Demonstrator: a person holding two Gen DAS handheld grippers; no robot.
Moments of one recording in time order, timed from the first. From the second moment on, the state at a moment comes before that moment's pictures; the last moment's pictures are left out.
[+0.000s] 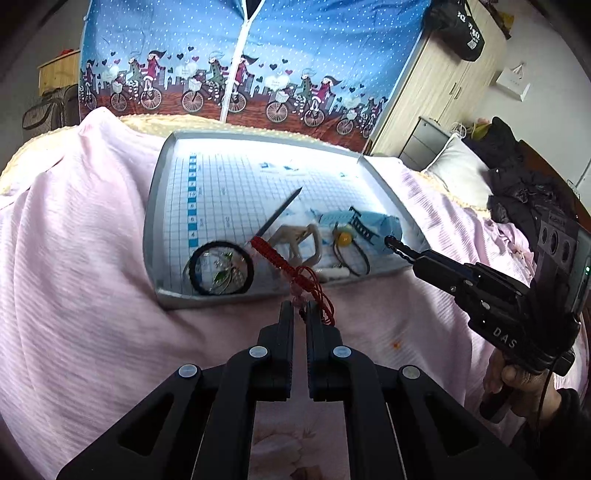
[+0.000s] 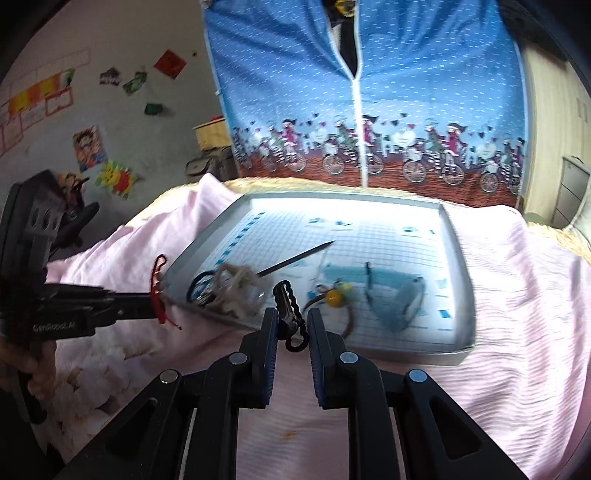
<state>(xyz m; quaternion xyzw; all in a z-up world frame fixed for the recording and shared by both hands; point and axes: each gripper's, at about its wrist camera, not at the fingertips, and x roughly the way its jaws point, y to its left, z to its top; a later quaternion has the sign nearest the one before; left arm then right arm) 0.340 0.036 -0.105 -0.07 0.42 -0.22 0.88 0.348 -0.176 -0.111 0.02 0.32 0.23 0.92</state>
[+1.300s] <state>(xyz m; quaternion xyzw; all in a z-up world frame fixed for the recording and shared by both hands) 0.436 -0.066 -0.144 -0.03 0.42 -0.25 0.87 0.391 -0.258 -0.145 0.10 0.36 0.09 0.92</state>
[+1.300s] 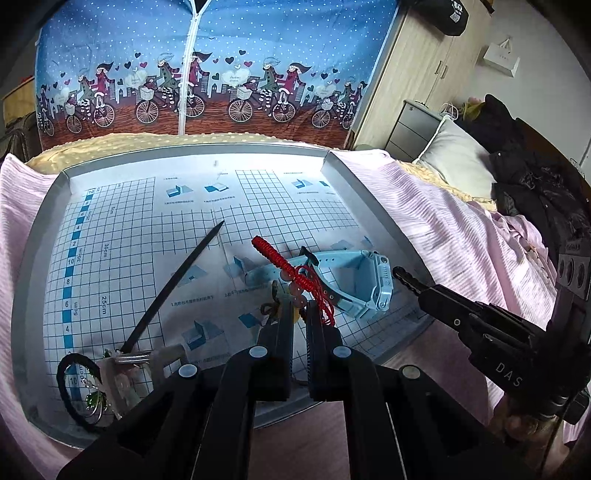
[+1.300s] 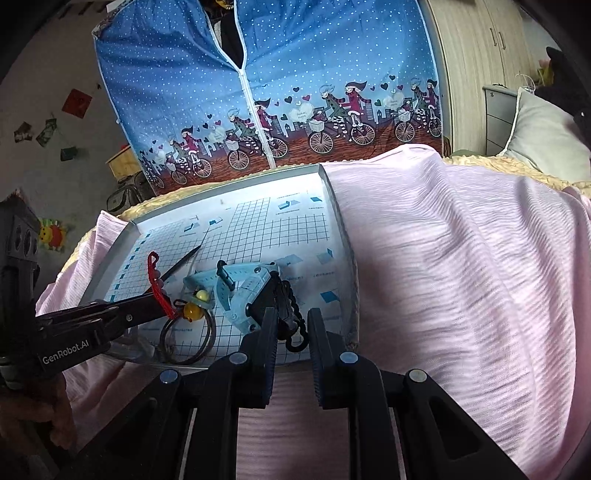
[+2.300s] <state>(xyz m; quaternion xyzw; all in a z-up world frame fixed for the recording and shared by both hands) 0.414 -0.046 -0.104 -0.06 0.38 -0.21 0.90 0.363 -0.270 -0.102 0.09 0.29 0.06 0.95</state>
